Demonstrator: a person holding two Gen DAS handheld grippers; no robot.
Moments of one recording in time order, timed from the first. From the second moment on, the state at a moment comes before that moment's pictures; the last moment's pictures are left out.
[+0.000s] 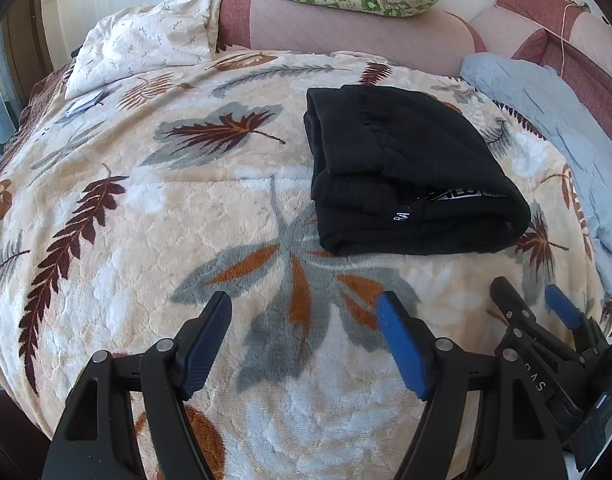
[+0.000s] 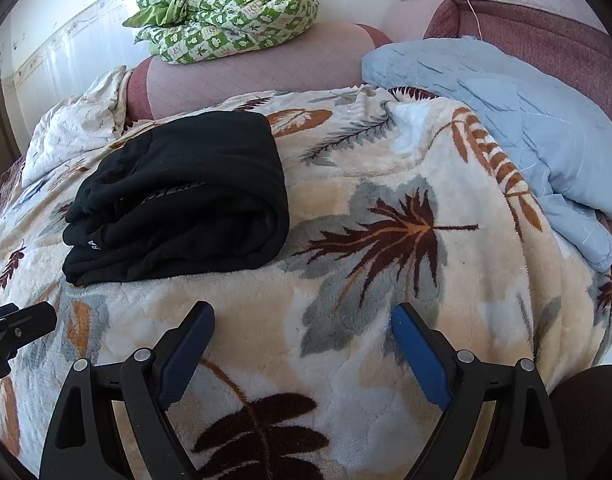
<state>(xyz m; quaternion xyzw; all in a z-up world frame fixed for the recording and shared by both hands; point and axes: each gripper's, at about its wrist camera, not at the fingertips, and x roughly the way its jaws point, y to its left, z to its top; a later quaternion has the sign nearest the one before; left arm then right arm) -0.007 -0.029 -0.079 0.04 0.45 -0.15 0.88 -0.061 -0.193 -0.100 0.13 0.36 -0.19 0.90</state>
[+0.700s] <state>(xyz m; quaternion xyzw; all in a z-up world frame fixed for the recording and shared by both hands) -0.009 -0.027 -0.080 0.05 0.45 -0.14 0.88 -0.065 -0.191 -0.093 0.13 0.34 -0.19 0.91</state>
